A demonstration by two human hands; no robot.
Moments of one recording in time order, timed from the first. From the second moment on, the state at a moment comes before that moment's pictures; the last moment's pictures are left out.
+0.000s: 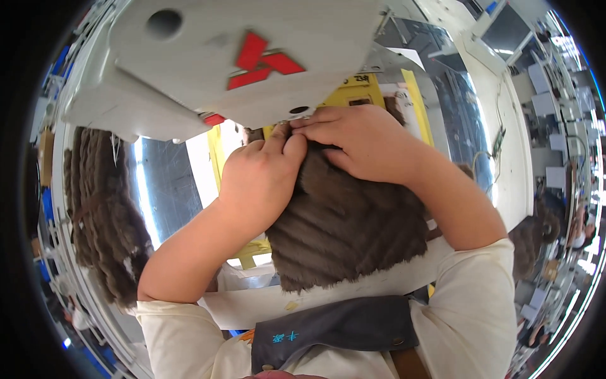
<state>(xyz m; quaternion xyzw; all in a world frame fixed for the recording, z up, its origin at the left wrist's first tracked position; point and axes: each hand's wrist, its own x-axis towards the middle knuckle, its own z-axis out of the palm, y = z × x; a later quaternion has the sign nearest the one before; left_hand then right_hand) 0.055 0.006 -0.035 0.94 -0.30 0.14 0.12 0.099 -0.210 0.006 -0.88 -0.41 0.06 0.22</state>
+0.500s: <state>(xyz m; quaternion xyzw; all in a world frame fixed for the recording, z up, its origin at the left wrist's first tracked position) 0.057 0.010 -0.035 0.93 -0.30 0.21 0.07 0.093 -0.191 0.000 -0.91 -0.39 -0.05 0.11</state>
